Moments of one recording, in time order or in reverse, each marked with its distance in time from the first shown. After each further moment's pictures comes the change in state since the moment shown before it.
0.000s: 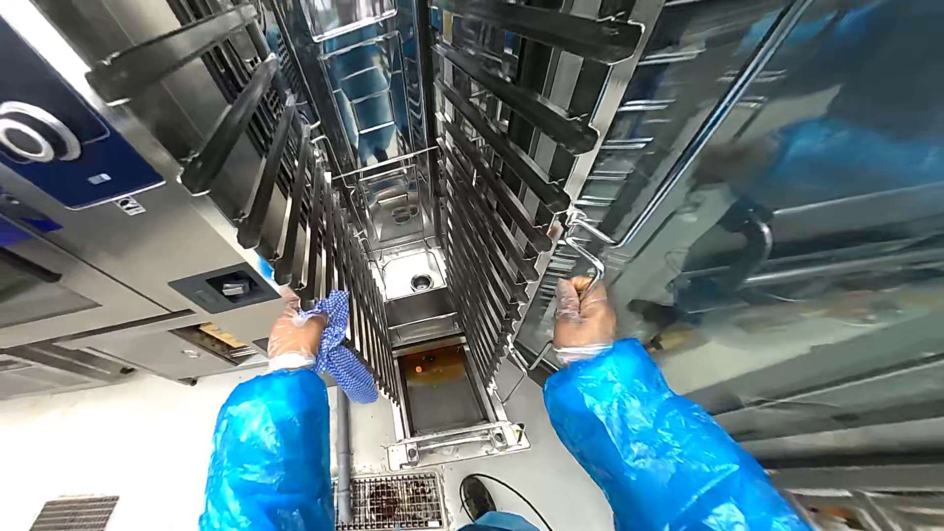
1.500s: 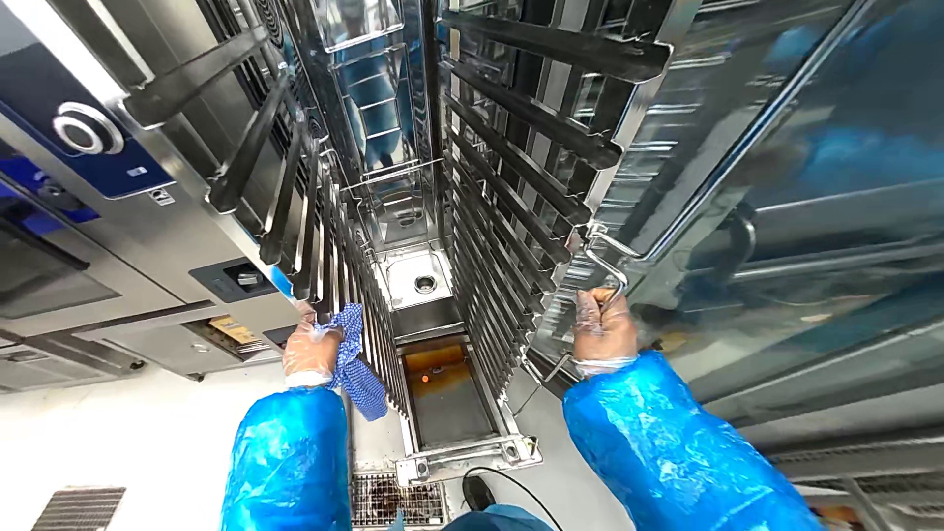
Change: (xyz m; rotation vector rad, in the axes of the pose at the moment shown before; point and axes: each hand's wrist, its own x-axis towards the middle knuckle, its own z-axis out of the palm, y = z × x) left_hand -0.063 -0.026 -0.007 0.001 -0.010 -0.010; right_hand -0.035 0.022 -0.039 -0.011 0.017 -0.020
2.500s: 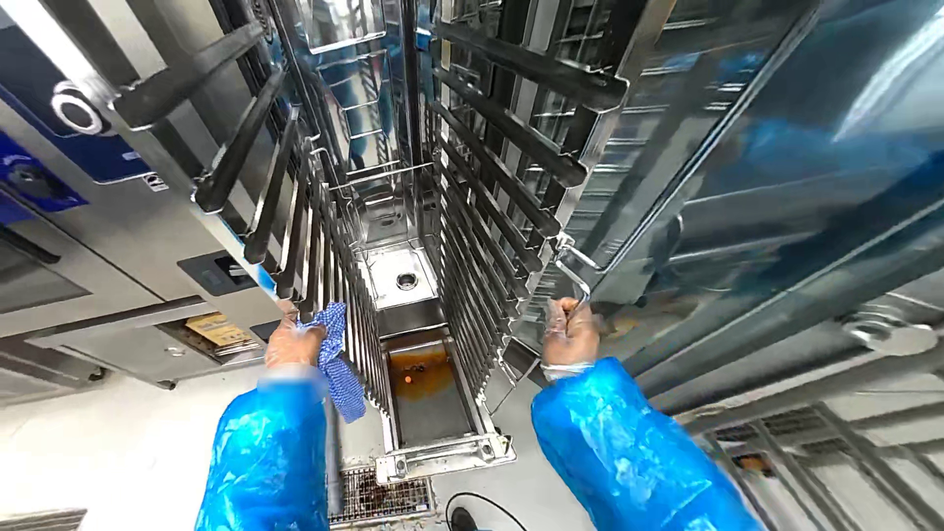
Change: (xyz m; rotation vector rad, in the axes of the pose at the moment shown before) left_hand -0.003 -0.035 -0.030 -0.006 -0.061 0.031; right_hand -0.067 -0.021 -0.007 -0.036 0.034 0.036
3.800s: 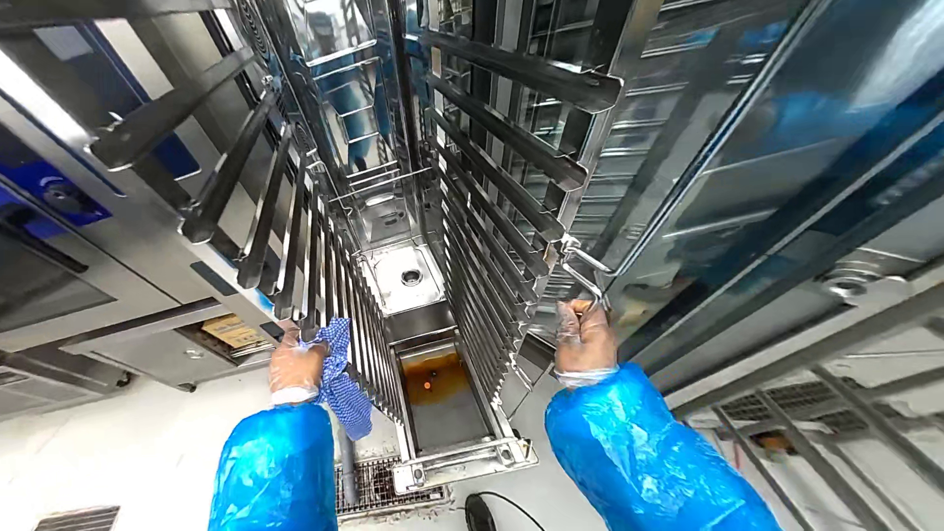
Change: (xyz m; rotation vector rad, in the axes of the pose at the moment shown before) left_hand -0.061 -0.023 -0.001 -0.060 0.063 0.029; right_hand -0.036 0.013 -0.046 0.025 -0.012 0.032
